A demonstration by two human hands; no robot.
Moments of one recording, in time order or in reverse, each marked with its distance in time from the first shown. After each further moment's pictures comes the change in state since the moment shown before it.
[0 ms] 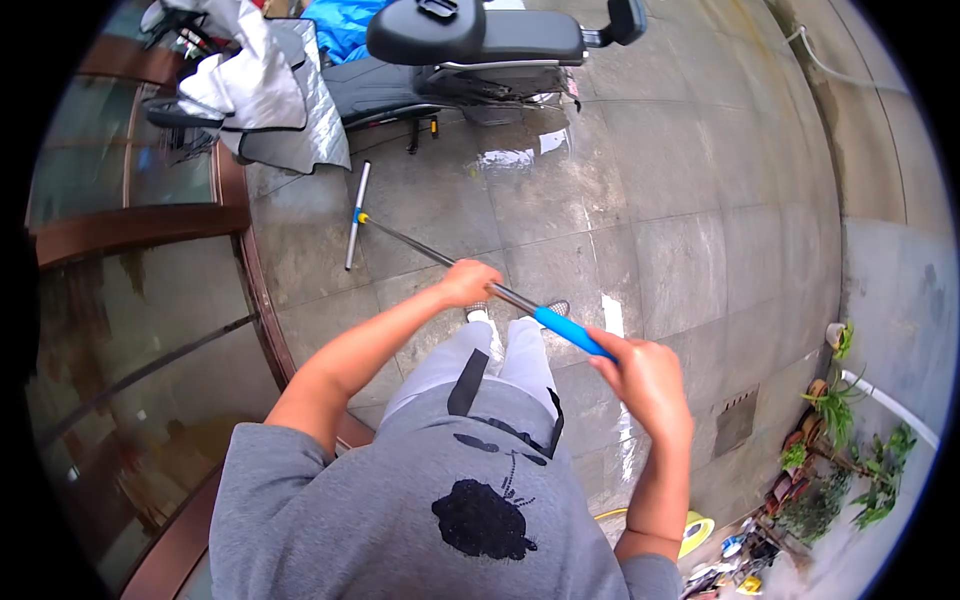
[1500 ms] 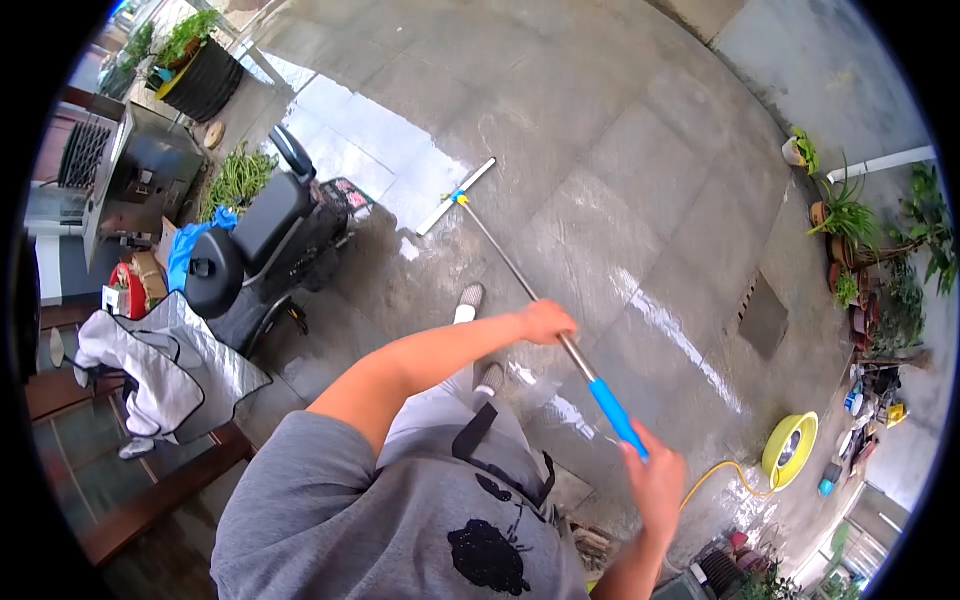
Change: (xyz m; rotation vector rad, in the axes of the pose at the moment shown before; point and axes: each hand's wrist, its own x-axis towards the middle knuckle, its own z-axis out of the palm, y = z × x) left_hand 0.399 0.413 0.191 0.332 -0.509 1.008; right_hand -0.205 0.335 -0.042 0.501 0.523 0.862
